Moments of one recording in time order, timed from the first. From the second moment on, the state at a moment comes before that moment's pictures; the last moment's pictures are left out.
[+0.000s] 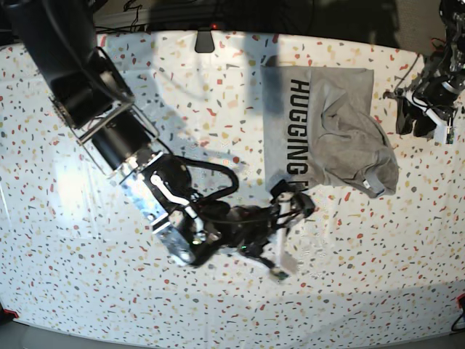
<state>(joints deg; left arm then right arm) 18.9 -26.6 -14.0 83.0 -29.7 -27.0 18.8 38.3 9.4 -43.5 76.2 48.8 20.0 -55.3</state>
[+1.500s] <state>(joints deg) 35.1 -9.9 -13.1 122.3 -36.6 -24.2 34.9 23.8 28.6 -43.5 76.6 39.3 17.8 -47.8</state>
